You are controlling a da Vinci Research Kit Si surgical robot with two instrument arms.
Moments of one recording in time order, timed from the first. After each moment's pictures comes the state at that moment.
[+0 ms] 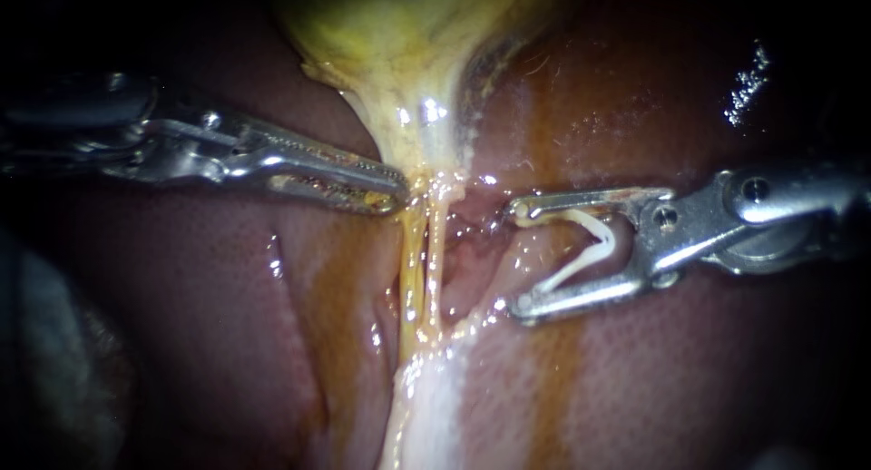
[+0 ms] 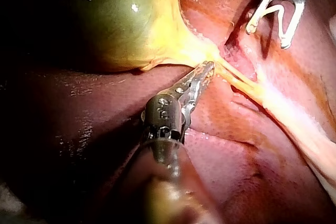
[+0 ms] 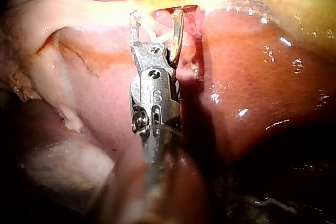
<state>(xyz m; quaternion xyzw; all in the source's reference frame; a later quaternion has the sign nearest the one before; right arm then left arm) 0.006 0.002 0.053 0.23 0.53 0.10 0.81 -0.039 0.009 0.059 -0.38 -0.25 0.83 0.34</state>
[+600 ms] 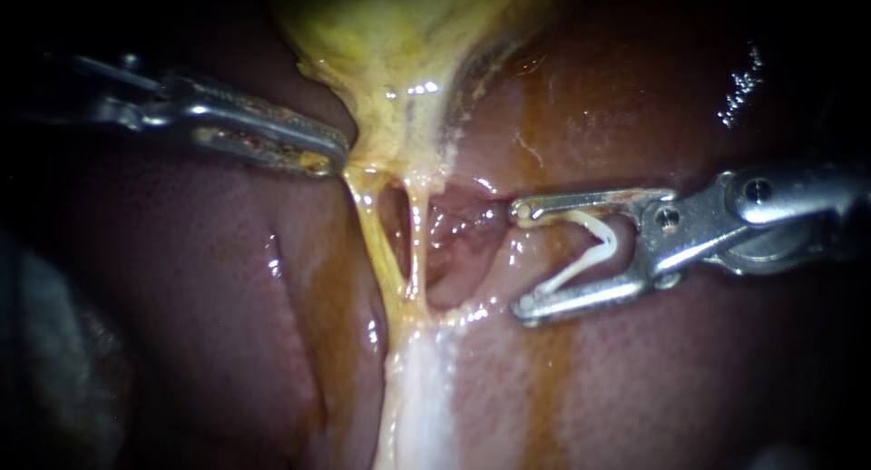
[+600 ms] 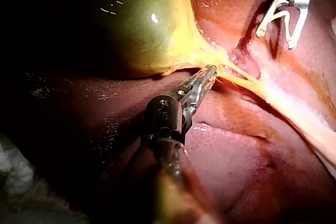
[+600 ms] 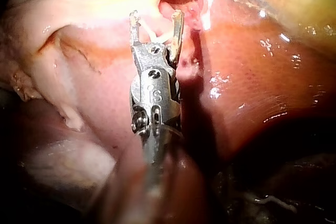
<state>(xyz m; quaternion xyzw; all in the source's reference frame) 0.006 0.002 0.053 0.23 0.53 0.10 0.81 -0.033 0.015 0.051 -0.40 -0.27 0.82 0.30</state>
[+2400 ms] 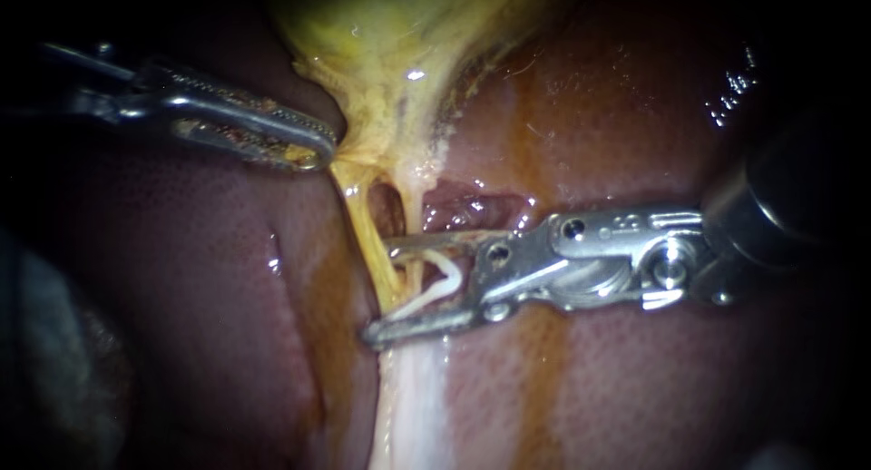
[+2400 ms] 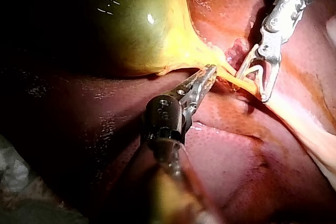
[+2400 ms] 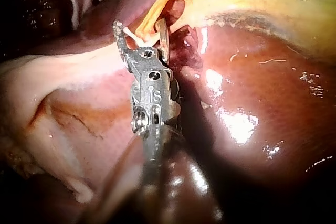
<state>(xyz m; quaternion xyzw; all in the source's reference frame) 0.018 -0.002 0.059 0.32 0.51 0.12 0.79 -0.034 0.014 0.051 -0.40 -0.27 0.82 0.31</state>
